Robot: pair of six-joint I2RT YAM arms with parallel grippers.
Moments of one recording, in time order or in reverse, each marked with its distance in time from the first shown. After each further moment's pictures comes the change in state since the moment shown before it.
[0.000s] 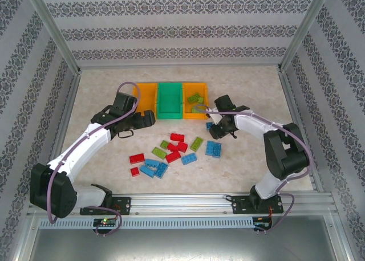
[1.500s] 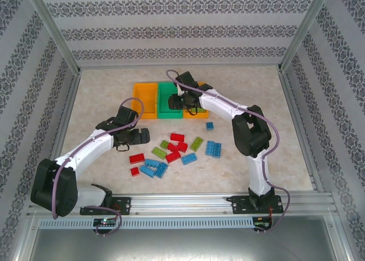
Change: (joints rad) left arm 0.002 0.021 -0.186 -0.039 -0.056 0.058; right arm 0.186 0.491 0.695 0.056 -0.040 0.599
